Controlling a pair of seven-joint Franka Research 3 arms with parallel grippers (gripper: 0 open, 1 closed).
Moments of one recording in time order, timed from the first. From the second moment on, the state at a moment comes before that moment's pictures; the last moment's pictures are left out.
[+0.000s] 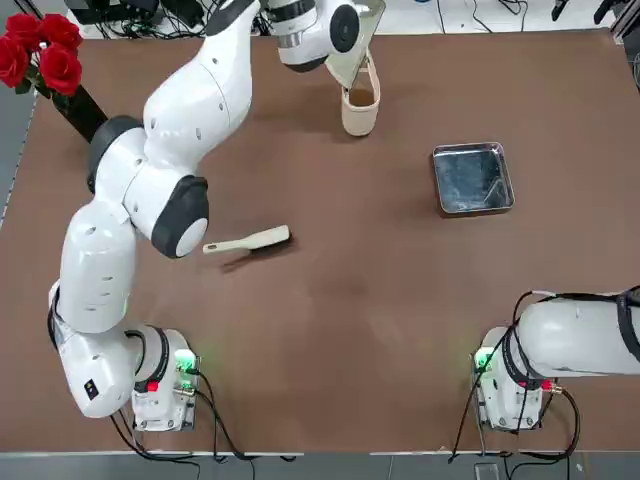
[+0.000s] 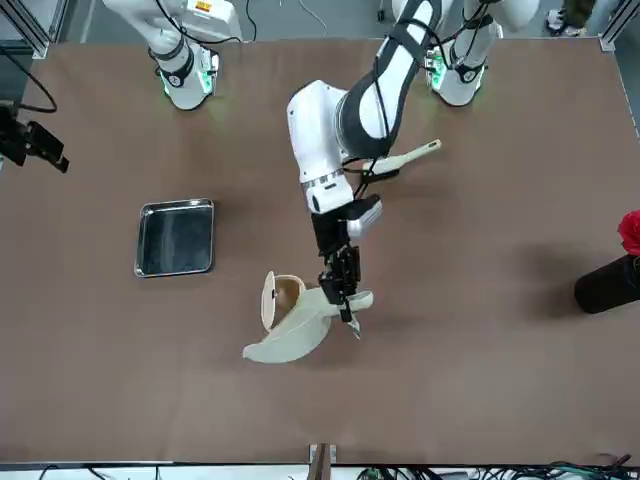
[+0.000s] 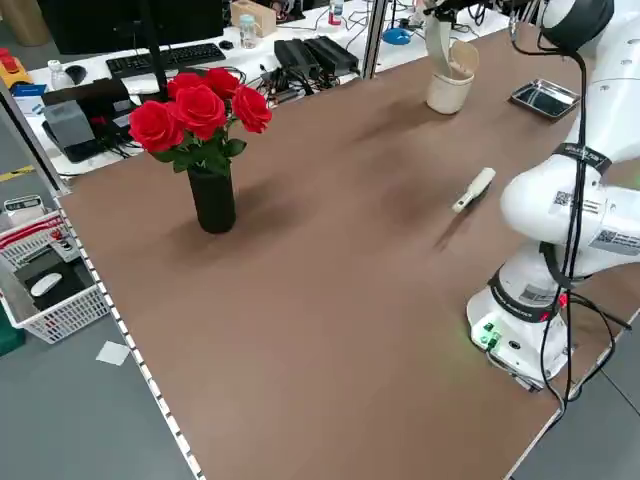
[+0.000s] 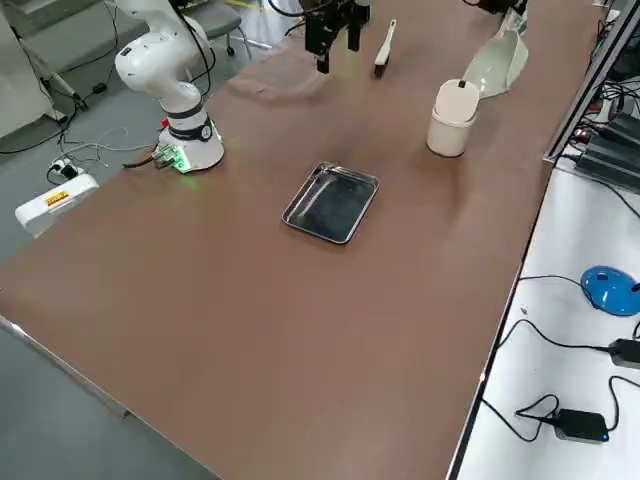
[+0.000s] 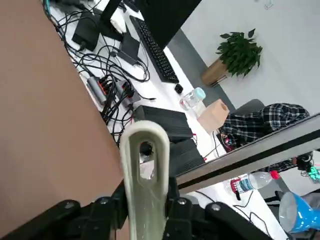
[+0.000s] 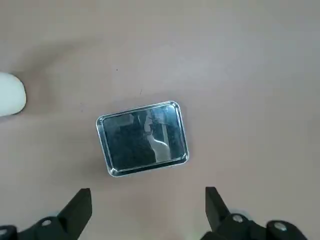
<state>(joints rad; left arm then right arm) -0.98 0.69 0.32 -1.21 0.92 2.26 -2.40 -0.07 -0.08 0.00 -1.63 0.00 1.55 0.07</state>
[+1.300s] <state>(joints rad) -0.77 0.23 0.33 -1.84 0.64 2.47 -2.37 -0.07 -0.07 0.00 -1.63 0.00 1.56 0.07</state>
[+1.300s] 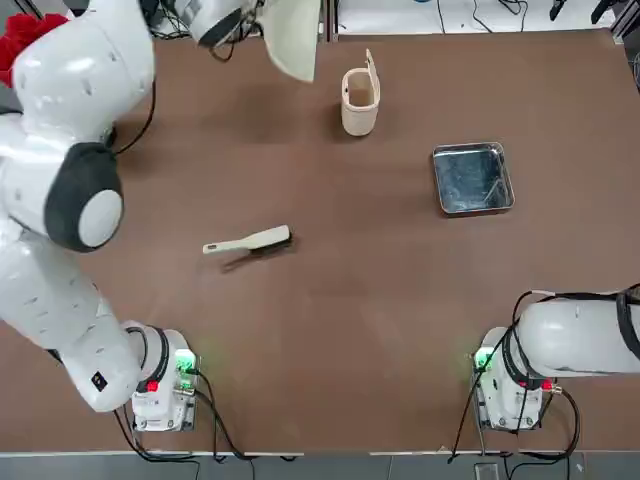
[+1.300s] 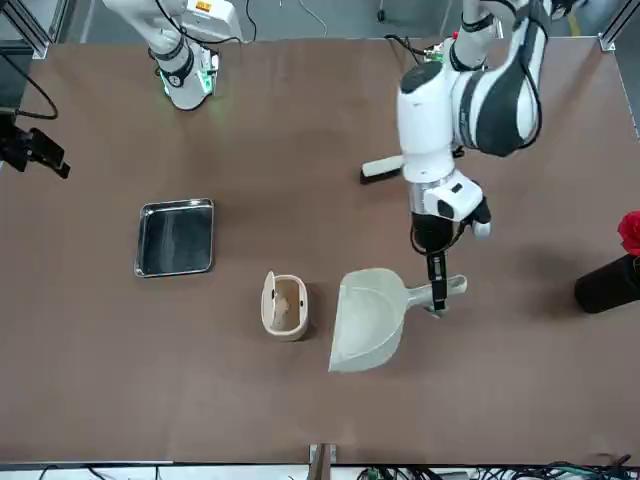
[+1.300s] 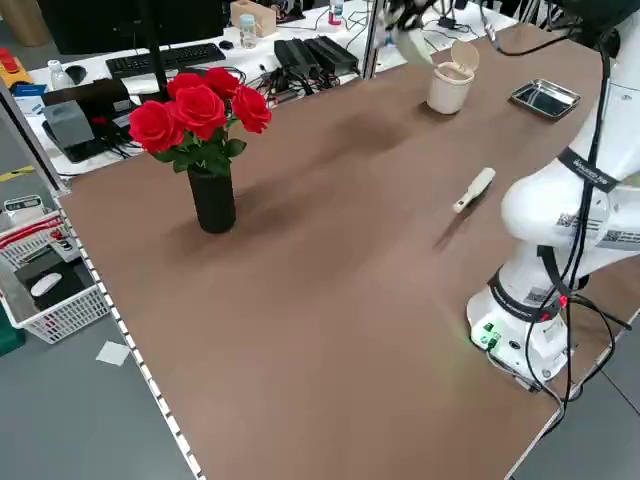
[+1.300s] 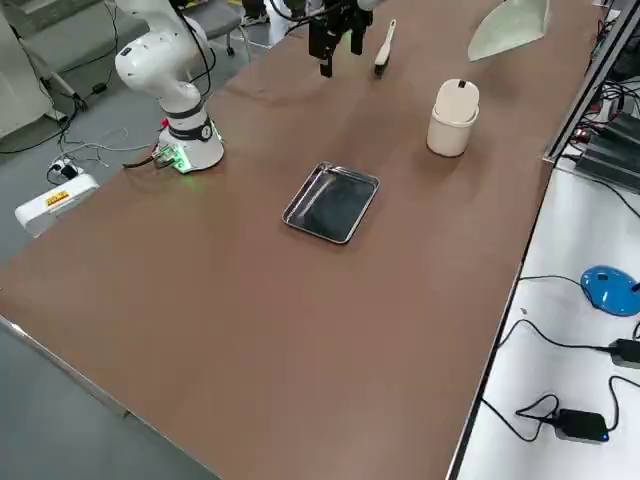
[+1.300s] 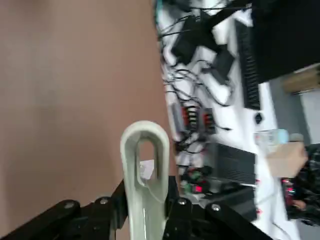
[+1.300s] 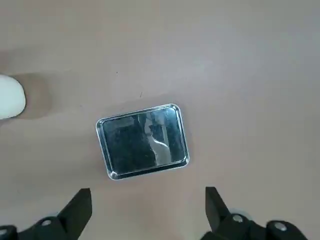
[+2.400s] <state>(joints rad) -0.70 0.02 0.32 -2.47 0.51 2.66 -2.29 -0.07 -0.07 0.00 -1.63 0.00 1.57 0.07</state>
